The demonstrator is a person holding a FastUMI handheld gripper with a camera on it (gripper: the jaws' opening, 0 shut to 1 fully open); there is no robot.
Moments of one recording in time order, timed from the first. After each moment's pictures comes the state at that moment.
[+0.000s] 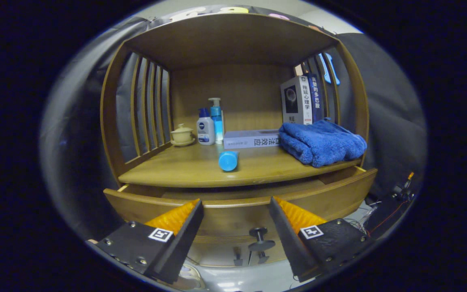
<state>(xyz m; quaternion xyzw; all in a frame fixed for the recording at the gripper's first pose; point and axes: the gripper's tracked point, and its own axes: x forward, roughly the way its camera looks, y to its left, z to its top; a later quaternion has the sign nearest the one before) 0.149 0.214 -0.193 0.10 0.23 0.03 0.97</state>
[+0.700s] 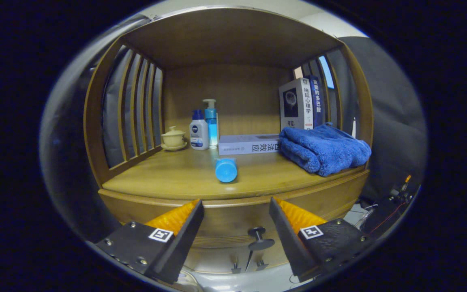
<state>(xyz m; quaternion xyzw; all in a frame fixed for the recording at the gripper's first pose) 0.181 0.219 -0.198 0.07 0.20 0.01 0.98</state>
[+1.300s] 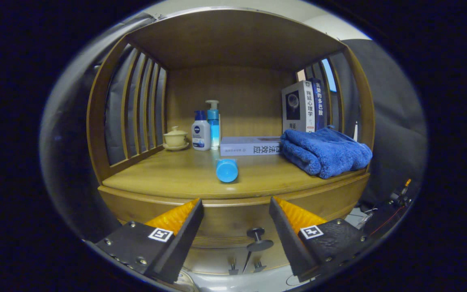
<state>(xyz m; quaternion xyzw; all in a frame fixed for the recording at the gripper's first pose) 0.181 0.219 -0.199 0.06 0.20 0.02 0.98</state>
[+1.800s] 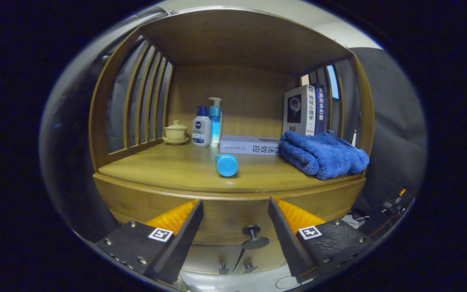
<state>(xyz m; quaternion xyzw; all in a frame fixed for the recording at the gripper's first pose) 0.175 0.217 -0.204 0.04 0.19 0.01 0.98</state>
